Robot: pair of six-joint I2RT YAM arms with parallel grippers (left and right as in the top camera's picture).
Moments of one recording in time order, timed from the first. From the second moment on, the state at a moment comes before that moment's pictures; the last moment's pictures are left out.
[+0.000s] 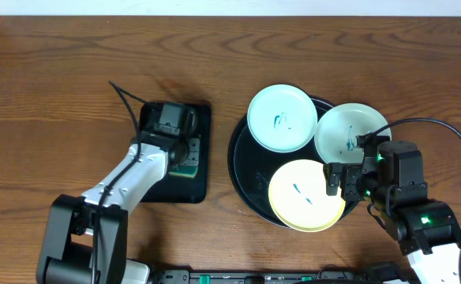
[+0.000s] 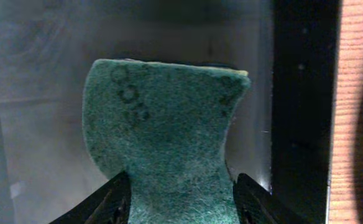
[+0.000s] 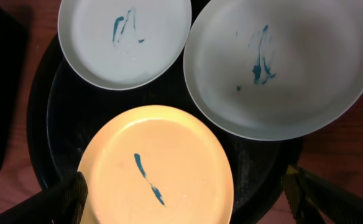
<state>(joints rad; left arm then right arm) -0.27 1.60 0.85 -0.47 0.00 -0.20 0.19 0.86 0.75 -0.81 -0.09 0.23</state>
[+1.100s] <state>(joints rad) -0.28 1.58 0.83 -0.46 -0.03 -0.23 0.19 0.86 0.75 -0.82 -0.09 0.23</state>
